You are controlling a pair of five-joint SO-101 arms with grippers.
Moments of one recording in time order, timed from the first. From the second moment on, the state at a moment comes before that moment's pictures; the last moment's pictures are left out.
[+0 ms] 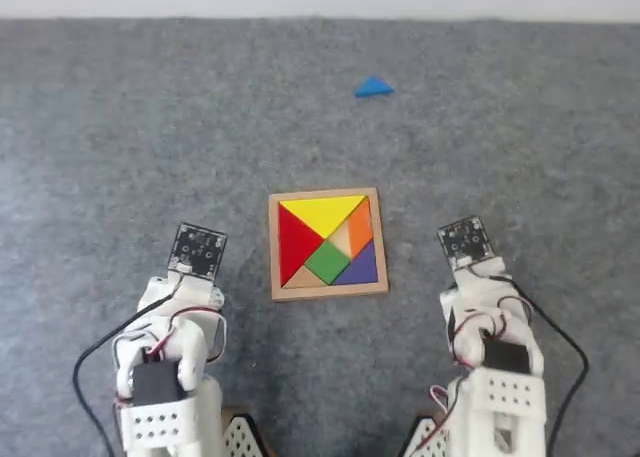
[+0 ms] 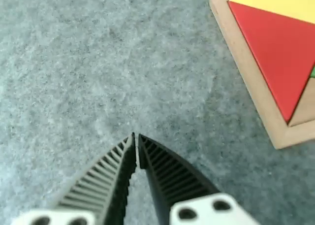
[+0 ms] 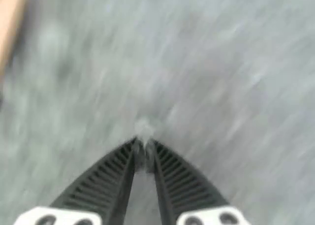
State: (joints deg) left arm -12.9 -103.1 96.8 68.1 -15.3; right arm 4.7 -77.2 95.8 37.0 28.4
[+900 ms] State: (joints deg) left arm -10.4 -103.1 96.8 69.2 -15.3; right arm 4.7 -102.6 95.7 75.3 28.5
